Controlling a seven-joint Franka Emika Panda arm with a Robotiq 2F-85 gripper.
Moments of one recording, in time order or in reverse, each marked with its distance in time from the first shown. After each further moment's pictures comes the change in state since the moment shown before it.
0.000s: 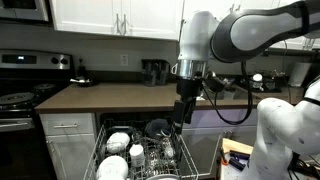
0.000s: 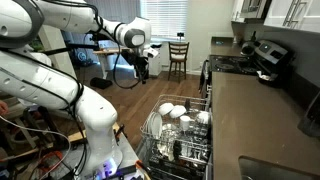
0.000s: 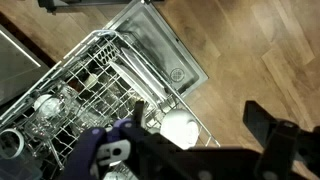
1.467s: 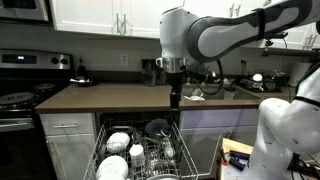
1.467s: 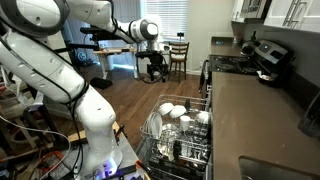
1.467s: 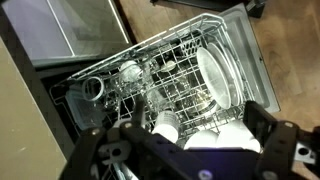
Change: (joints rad) arm -0.077 0.209 -0.029 0.211 -0.438 -0.147 -0.217
